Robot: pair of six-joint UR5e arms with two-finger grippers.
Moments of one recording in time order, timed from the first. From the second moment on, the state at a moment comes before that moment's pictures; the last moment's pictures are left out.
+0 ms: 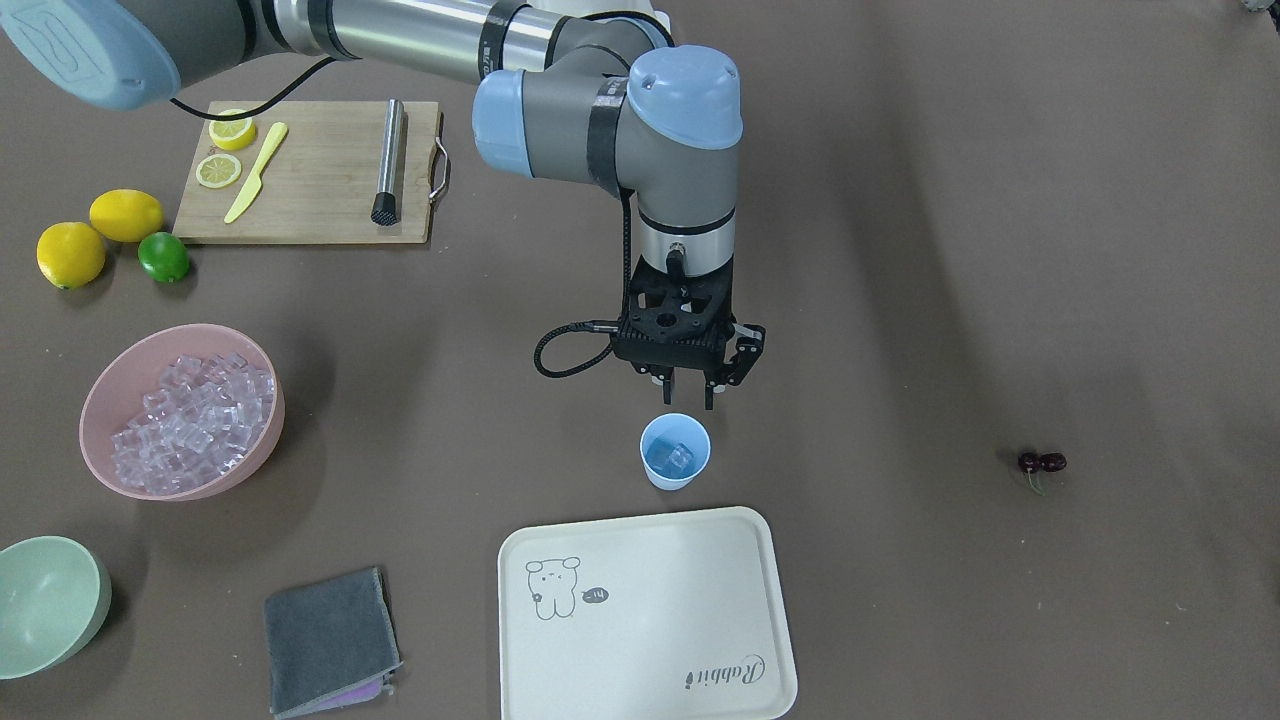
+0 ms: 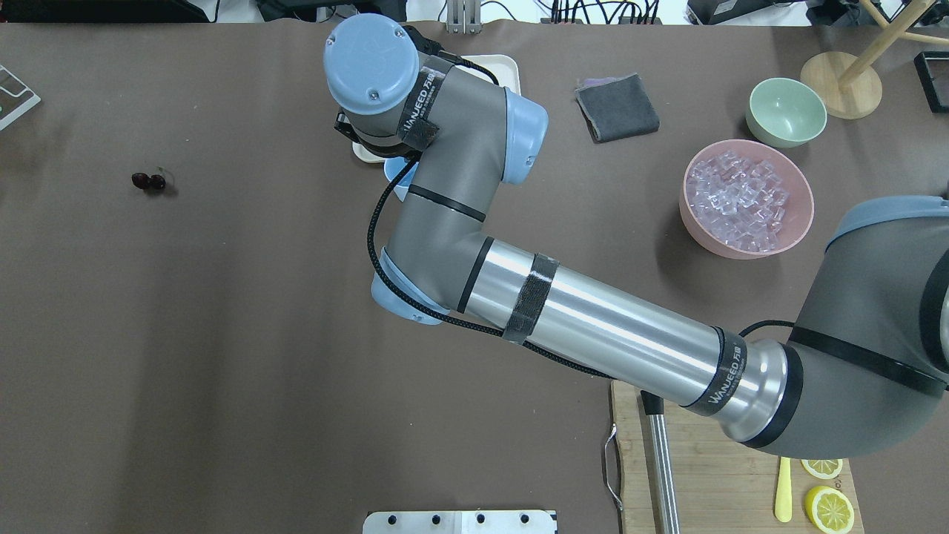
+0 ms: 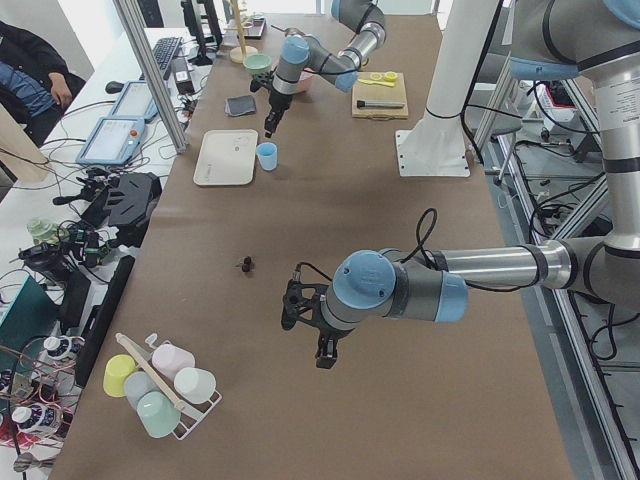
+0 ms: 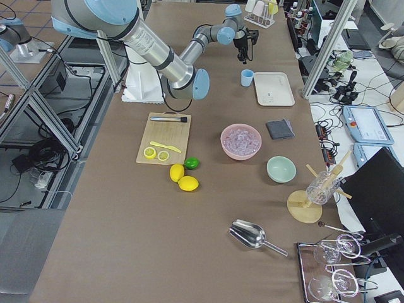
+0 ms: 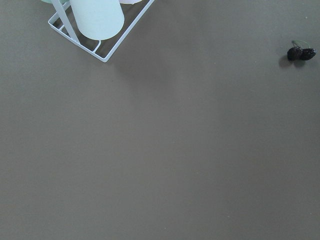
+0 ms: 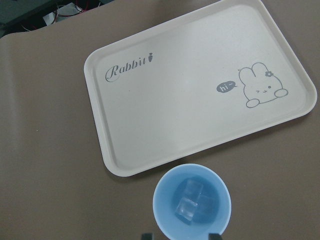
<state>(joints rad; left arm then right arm) -1.76 -1.26 -1.84 -1.74 -2.48 0.10 0.58 -0.43 1.20 -1.44 1.67 1.46</state>
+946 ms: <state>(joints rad) -1.62 -1.39 -1.79 -1.75 -2.46 -0.04 0.83 -1.13 1.85 -1.43 1.96 1.01</state>
